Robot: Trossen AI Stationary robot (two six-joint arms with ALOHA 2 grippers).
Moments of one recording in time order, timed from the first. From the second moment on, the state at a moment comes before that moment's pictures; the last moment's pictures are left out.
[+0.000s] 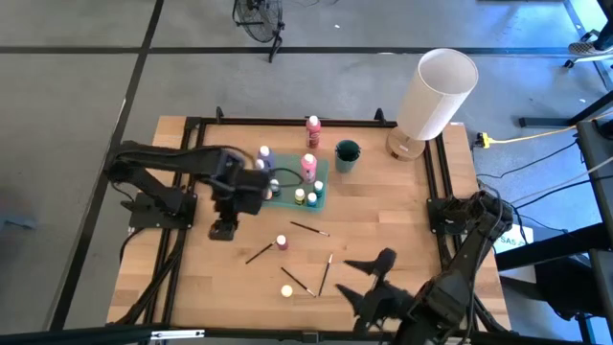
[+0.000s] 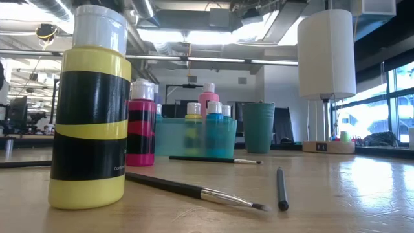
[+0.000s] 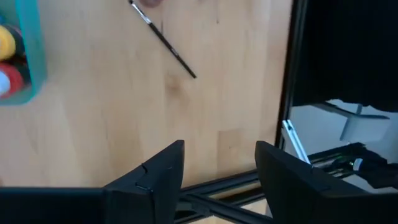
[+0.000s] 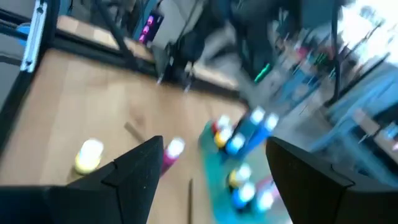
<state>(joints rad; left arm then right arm) -0.12 1.51 1.59 -1.57 0.36 -0.14 0.92 1.92 1.84 -0.98 1.23 0.51</state>
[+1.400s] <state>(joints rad) -1.06 1.04 1.43 -1.57 -0.72 -0.70 0.71 1.91 1.84 -1.22 0.42 1.06</state>
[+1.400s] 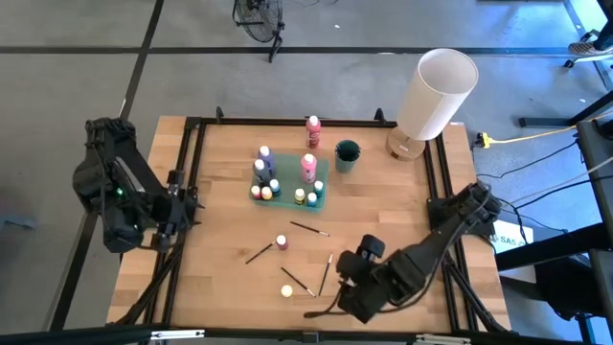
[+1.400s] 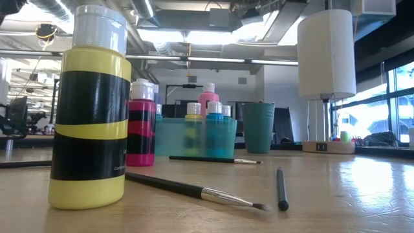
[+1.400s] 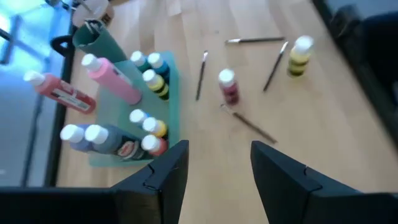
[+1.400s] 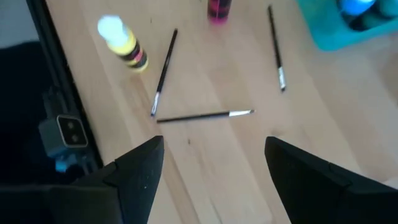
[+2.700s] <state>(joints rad) -1.07 0.62 0.67 -0.42 -0.61 -0.04 0.28 1.91 1.43 -0.88 -0.02 0.59</state>
